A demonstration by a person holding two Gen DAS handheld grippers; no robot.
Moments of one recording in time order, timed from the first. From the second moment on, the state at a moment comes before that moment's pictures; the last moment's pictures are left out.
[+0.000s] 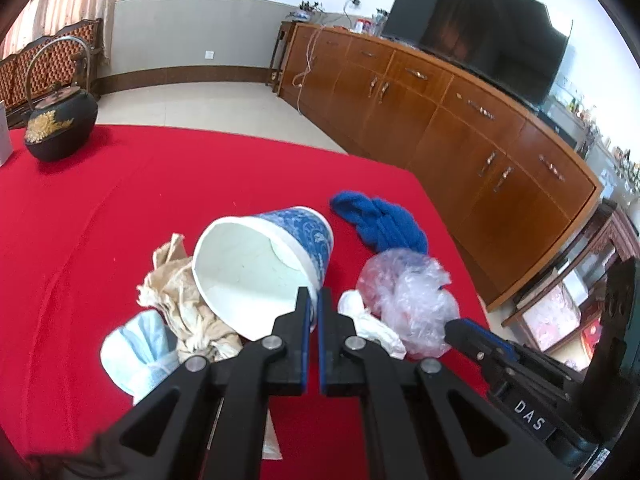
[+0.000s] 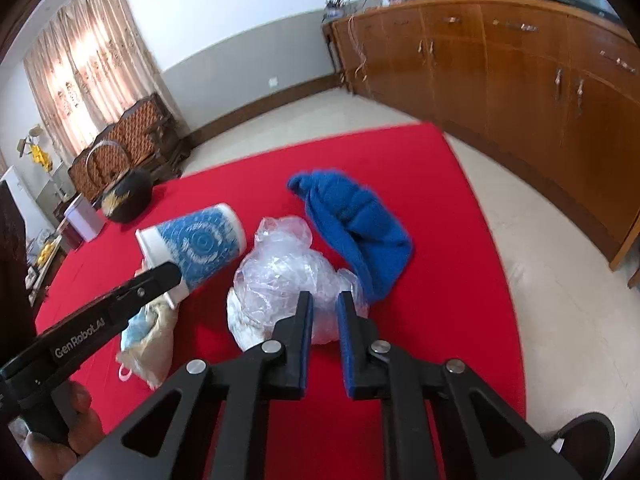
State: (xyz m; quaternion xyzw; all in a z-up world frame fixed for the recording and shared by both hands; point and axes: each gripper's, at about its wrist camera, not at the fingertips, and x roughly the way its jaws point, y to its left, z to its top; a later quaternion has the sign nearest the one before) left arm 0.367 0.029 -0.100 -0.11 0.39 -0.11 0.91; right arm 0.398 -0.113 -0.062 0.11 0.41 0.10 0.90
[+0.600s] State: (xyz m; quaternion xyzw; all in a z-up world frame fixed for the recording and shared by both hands) left arm 0.376 0.041 -0.111 -0.15 0.39 -0.12 0.90; right arm 0.420 -0.096 -0.068 0.10 0.40 0.12 0.90
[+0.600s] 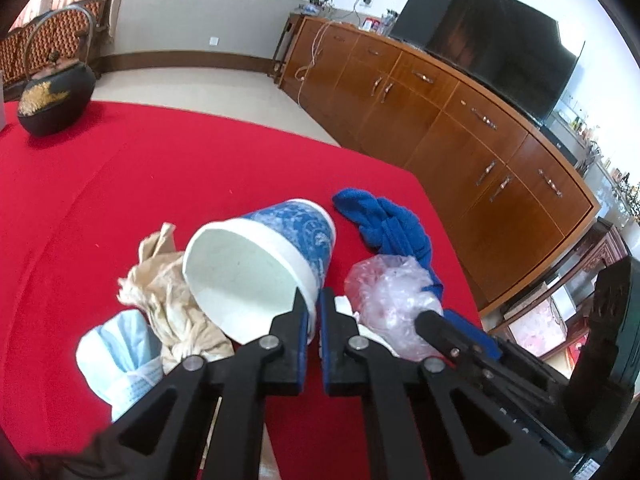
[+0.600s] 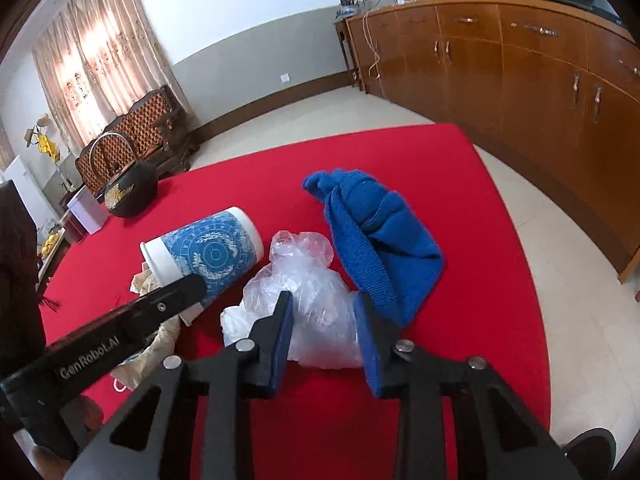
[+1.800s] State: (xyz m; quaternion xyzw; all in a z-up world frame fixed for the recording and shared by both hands) left arm 0.306 0.026 -0.071 -0.13 0.36 -0.15 0.91; right arm 0.319 -0.158 -0.026 0.15 0.37 0.08 0.91
